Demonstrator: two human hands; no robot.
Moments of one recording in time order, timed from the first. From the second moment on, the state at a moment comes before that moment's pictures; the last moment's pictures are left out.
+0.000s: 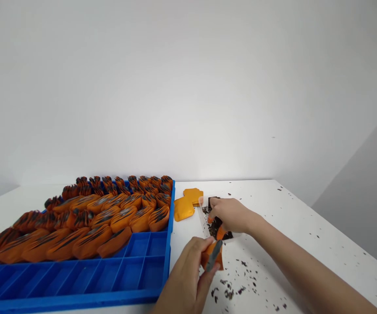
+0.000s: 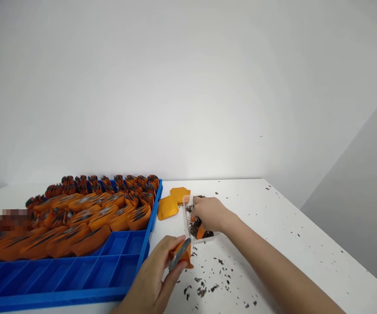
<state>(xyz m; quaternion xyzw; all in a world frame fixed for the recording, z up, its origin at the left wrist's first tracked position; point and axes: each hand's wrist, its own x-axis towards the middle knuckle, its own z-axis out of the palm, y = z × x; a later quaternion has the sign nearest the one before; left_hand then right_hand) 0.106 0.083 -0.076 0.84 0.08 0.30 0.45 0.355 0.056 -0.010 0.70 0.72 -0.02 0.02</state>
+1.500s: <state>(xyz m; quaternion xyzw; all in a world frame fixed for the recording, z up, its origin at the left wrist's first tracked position) 0.113 0.085 -0.076 0.80 0.22 0.39 0.39 0.317 0.013 0.050 0.60 0.58 -0.28 -0.47</state>
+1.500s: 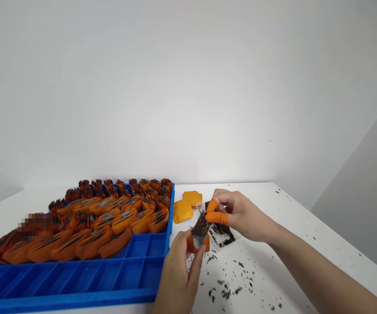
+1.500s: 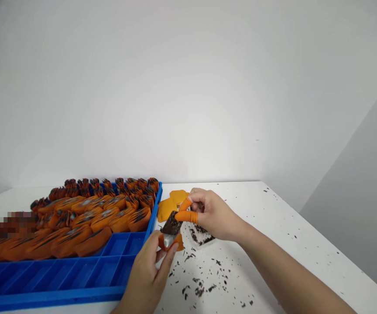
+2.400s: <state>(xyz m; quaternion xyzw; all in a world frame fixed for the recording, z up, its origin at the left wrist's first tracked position) 0.115 0.088 -0.079 0.75 0.22 0.42 0.47 0.327 0.012 0.054 0.61 0.61 -0.25 -0.44</state>
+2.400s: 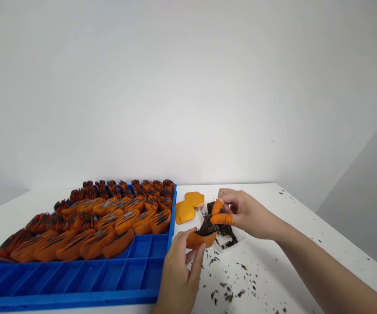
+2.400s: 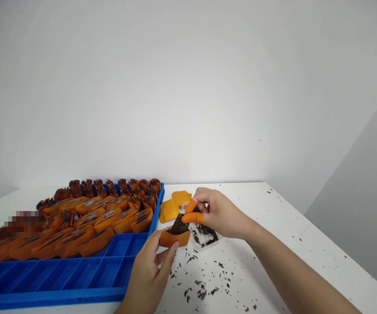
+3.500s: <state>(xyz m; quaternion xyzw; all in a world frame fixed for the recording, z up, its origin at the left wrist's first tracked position) 0.117 0.080 -0.067 0.72 0.23 0.44 0.48 0.298 0.000 0.046 0.63 0.75 0.00 -0.21</state>
